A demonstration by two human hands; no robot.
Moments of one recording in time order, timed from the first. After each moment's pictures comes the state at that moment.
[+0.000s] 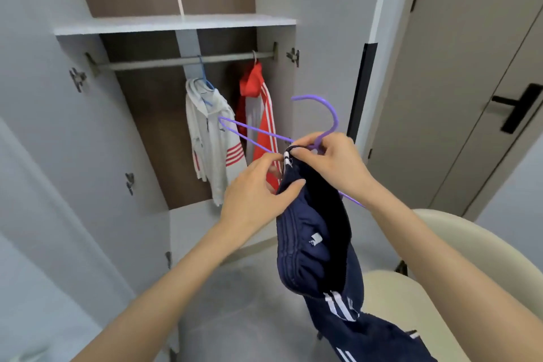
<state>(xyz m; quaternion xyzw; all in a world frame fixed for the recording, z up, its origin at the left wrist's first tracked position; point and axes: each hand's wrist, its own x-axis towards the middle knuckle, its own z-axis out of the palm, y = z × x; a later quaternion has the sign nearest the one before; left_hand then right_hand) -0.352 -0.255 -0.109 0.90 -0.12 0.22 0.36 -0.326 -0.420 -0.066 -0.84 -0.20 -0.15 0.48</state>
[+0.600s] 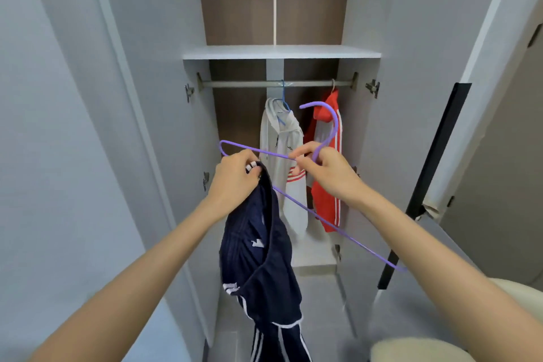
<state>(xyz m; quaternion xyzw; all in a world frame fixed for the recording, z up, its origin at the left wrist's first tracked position) -0.343 -0.134 -0.082 0.91 0.06 0.28 0.30 -0.301 -0.333 -0.048 -0.81 -0.34 -0.03 0.48</state>
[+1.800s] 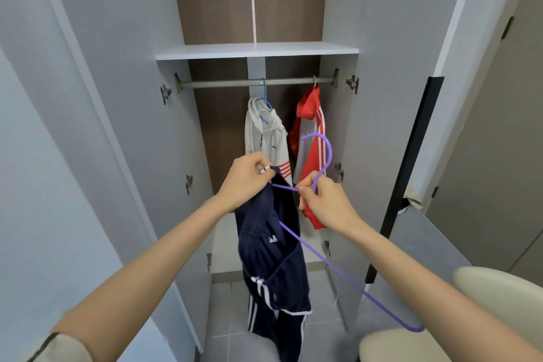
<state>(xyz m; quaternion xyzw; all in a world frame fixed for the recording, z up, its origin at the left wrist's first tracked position) -0.290 -0.176 -0.096 0.89 -0.04 0.22 0.41 -0.302 -0.372 -0.099 -0.86 -0.21 -0.03 0.47</state>
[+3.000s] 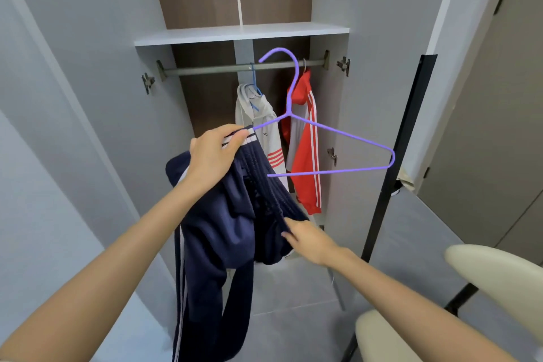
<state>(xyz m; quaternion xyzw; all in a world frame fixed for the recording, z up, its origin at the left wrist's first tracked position) -0.312 -0.164 -0.059 0.89 0.02 0.30 0.34 -0.289 -0.369 -0.211 -0.91 -0.33 0.06 0.23</state>
